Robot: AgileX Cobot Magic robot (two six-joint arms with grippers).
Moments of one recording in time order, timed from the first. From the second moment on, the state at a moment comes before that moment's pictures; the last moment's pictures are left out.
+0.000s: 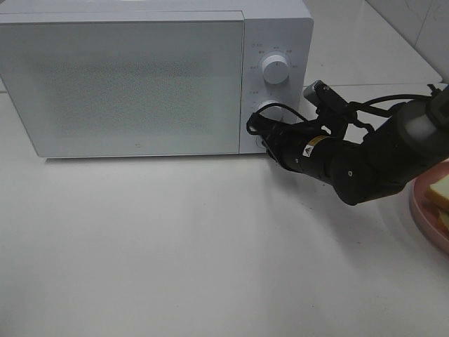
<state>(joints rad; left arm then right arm) 0.14 0.00 -0.52 -0.06 1.08 0.03 0.46 2.09 -0.82 0.16 -0.78 0.69</state>
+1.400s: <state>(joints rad) 0.14 0.00 -0.52 -0.06 1.08 0.03 0.47 2.16 -0.85 0.24 -0.87 0.67</state>
